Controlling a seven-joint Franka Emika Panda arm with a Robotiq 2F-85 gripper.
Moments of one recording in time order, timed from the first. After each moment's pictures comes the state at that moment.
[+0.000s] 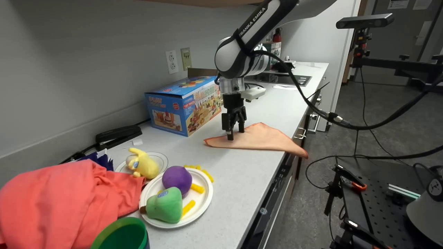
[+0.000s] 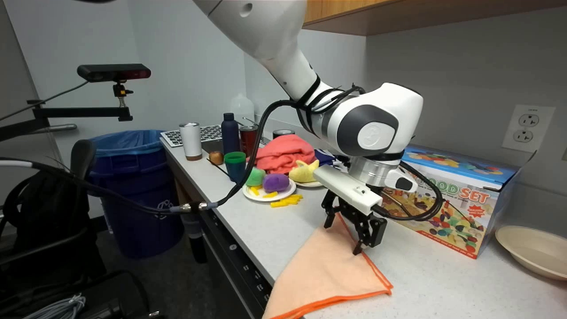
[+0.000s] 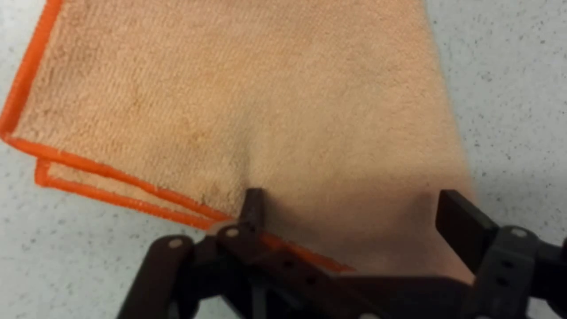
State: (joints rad) arm -0.18 0.47 -0.06 -1.87 0.19 2.16 -0.24
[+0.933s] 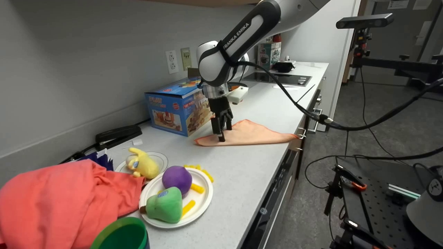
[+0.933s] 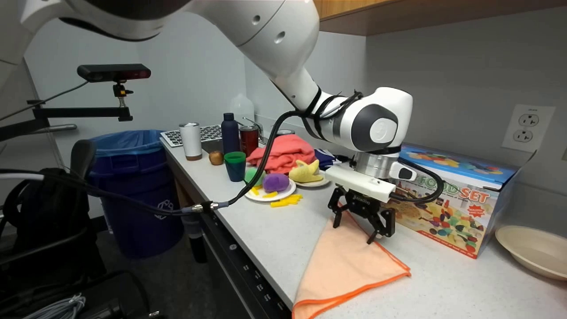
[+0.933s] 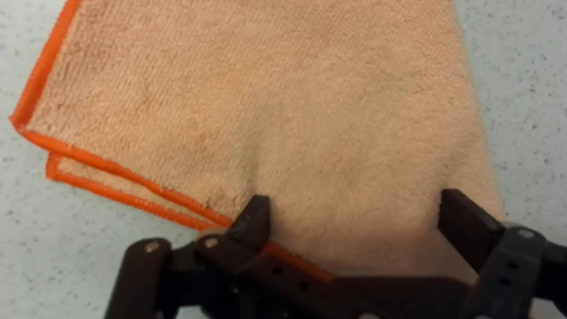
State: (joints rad) arm -0.15 0.62 -0.04 -1.65 0.03 2.07 -0.26
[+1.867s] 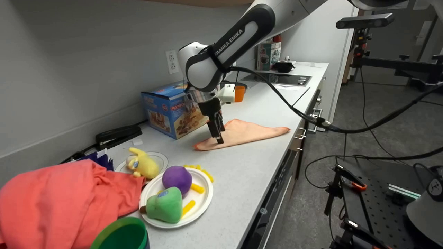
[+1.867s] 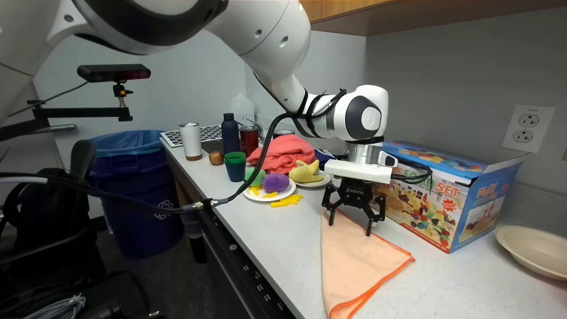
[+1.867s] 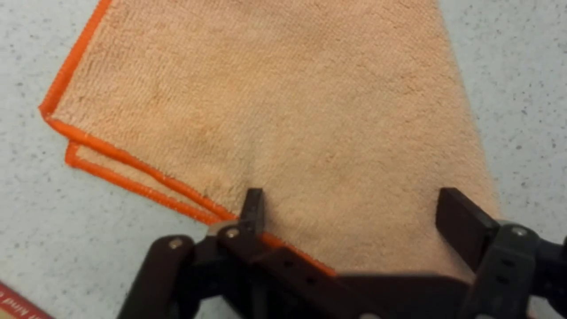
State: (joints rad) arm -0.10 0.68 -0.01 -1.53 -0.14 1.96 -0.37
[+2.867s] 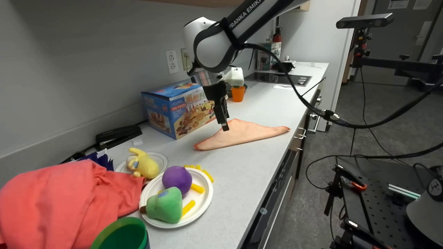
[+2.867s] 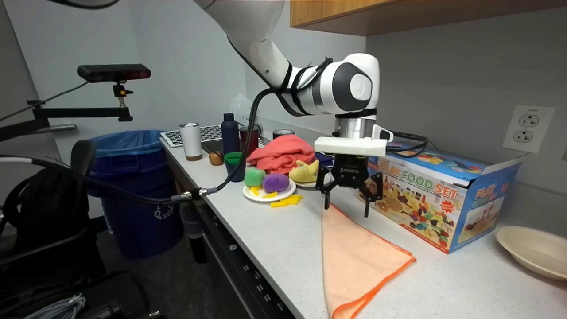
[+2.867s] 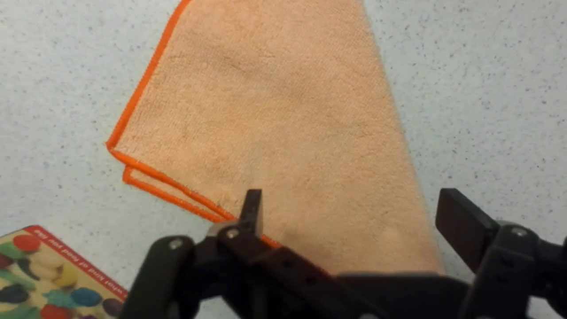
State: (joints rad) arm -0.08 0.48 -0.02 -1.70 -0.17 1.99 -0.37
